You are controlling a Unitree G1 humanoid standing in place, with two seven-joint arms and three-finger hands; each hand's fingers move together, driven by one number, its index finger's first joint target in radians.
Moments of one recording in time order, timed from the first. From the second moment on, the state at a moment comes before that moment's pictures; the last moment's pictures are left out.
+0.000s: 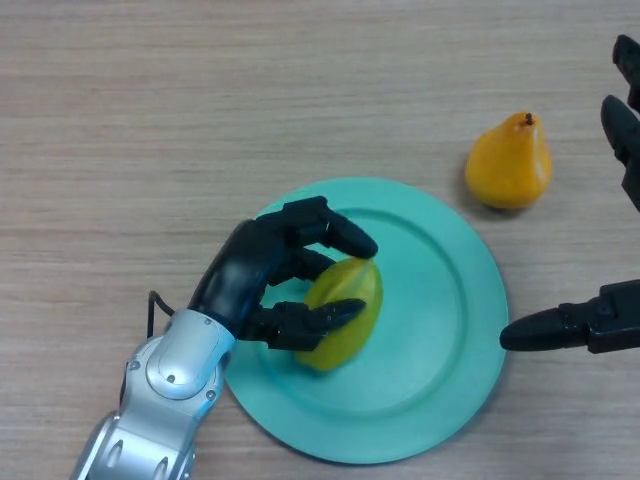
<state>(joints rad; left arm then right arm) -0.20 0.18 -0.26 -0.17 0.11 0.34 -0.13 -0.01 -0.23 -0.09 -0.81 -0.02 0.56 0.15</state>
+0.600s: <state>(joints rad) -0.21 0.18 -0.05 -0.37 -0.06 0.39 -0.12 -0.02 -0.23 -0.06 -0.80 -0.02 0.56 0.15</state>
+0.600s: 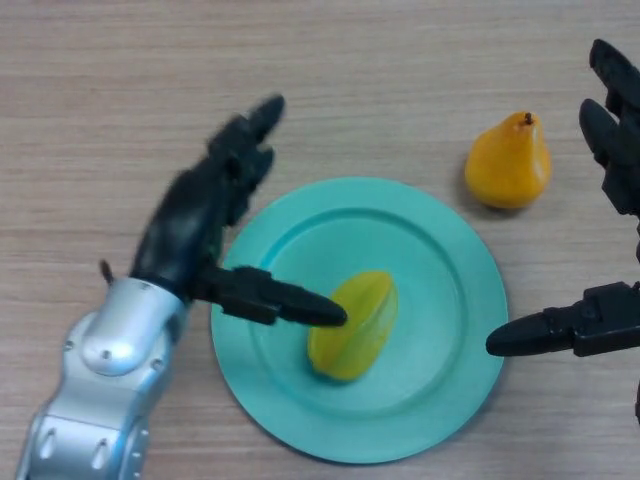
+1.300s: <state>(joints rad) -0.10 0.30 0.18 -0.38 -0.25 0.22 -0.19 -0.07 -0.23 -0.06 -0.71 -0.02 0.51 0.14</state>
